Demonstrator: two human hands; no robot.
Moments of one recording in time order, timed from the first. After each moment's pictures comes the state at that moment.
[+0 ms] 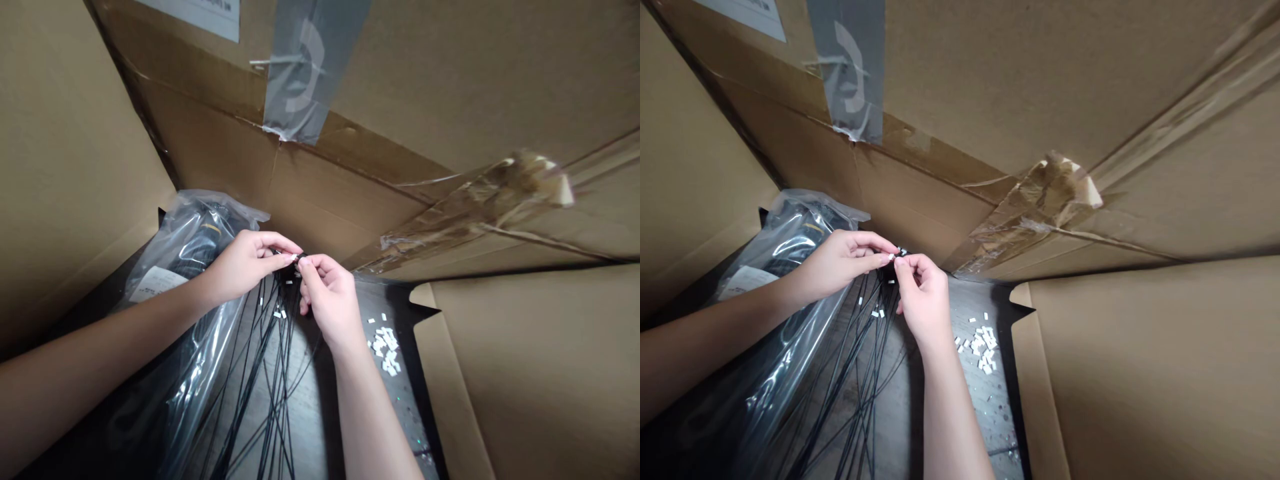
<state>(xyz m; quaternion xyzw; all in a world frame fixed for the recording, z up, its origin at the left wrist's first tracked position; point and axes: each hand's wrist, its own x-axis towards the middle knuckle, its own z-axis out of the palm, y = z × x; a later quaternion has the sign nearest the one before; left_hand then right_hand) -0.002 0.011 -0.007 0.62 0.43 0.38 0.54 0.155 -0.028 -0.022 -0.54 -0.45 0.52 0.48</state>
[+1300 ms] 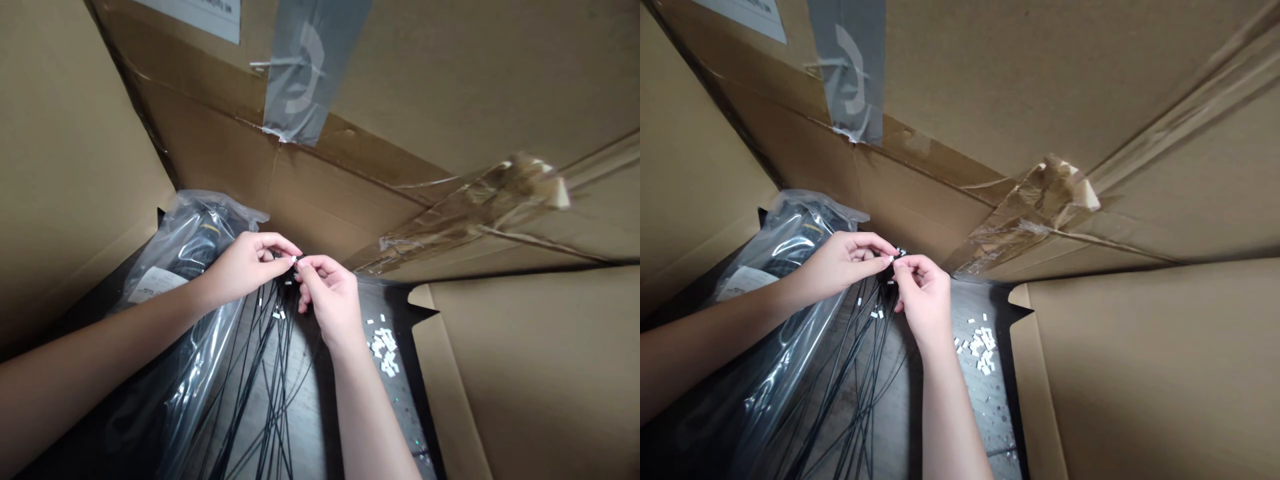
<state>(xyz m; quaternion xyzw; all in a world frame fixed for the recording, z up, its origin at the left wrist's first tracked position) 0.001 0.007 -0.003 0.63 0.45 0.36 0.51 0.154 -0.027 -0.021 -0.53 -0.42 0.52 0.52</state>
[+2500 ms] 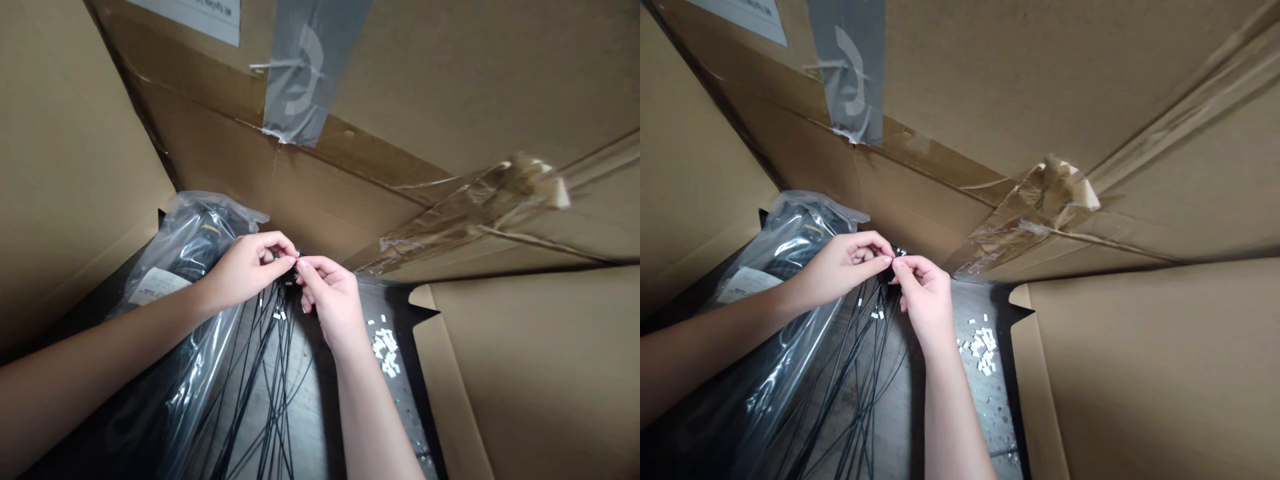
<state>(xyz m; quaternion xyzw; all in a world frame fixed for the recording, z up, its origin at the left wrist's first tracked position) 0.001 0.003 -0.004 0.67 0.46 0.36 0.45 0.158 -0.024 -0.029 -0.51 -0.41 0.55 0.52</state>
